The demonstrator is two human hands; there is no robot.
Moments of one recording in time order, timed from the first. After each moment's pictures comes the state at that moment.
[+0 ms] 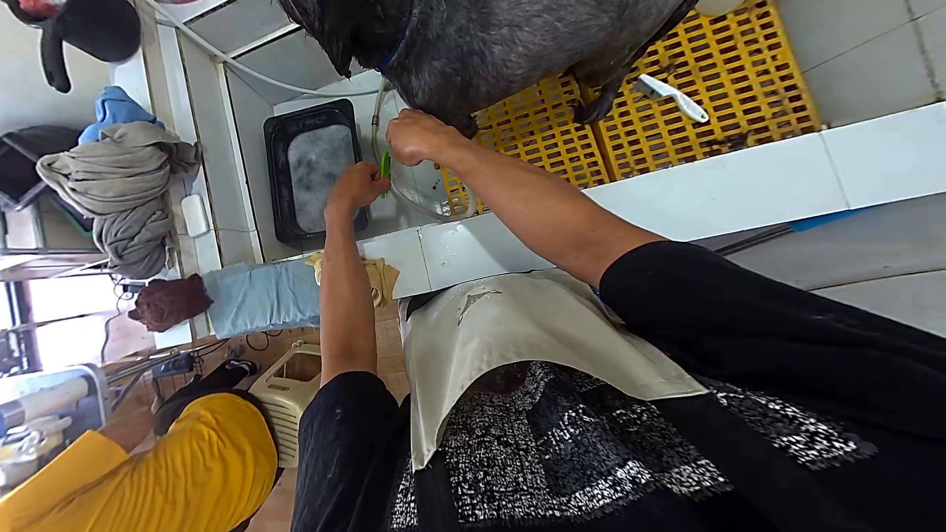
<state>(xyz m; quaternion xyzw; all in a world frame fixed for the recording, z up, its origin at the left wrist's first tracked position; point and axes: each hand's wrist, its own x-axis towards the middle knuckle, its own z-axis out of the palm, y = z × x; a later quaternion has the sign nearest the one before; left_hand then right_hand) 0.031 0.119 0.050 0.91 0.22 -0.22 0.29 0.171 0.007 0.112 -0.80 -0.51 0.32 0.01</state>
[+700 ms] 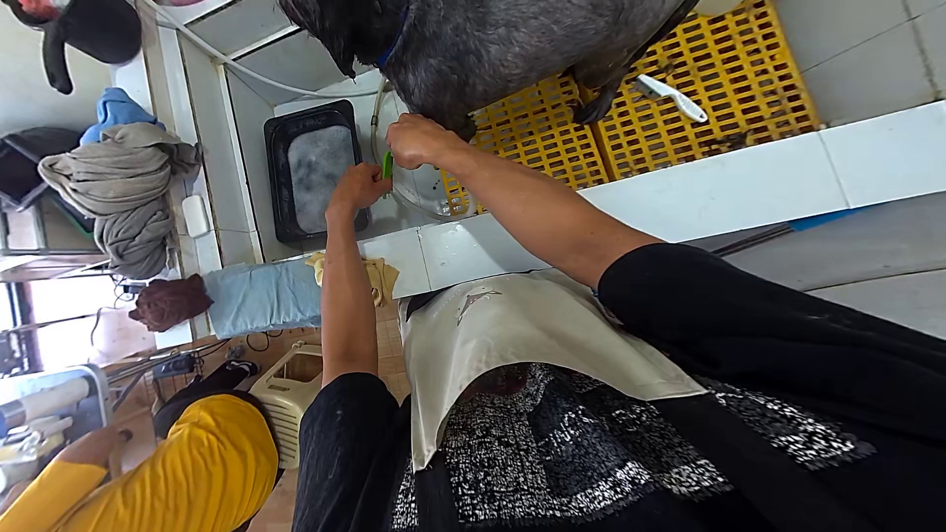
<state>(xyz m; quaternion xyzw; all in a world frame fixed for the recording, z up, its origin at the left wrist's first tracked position) 0.031 0.113 0.054 0.91 0.21 -0.21 0.29 0.169 0.003 0.109 -0.79 -0.51 0.32 0.03</state>
